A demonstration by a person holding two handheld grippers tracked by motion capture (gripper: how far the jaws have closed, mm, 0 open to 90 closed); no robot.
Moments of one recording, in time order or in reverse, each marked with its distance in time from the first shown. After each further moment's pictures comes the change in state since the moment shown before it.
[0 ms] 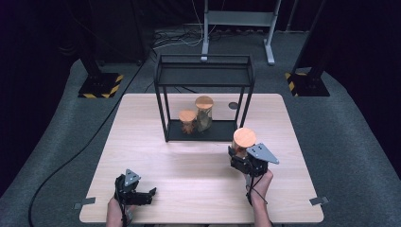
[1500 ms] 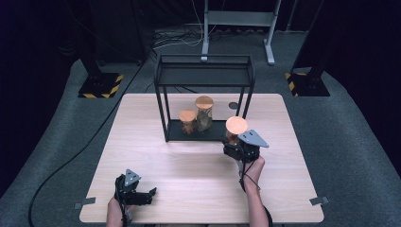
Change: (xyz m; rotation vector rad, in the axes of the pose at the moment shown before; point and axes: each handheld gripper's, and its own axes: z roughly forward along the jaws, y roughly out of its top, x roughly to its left) left arm 0.000 0.000 0.000 0.000 0.000 0.000; right arm 0.001 0.021 0.041 0.021 0.011 -0.008
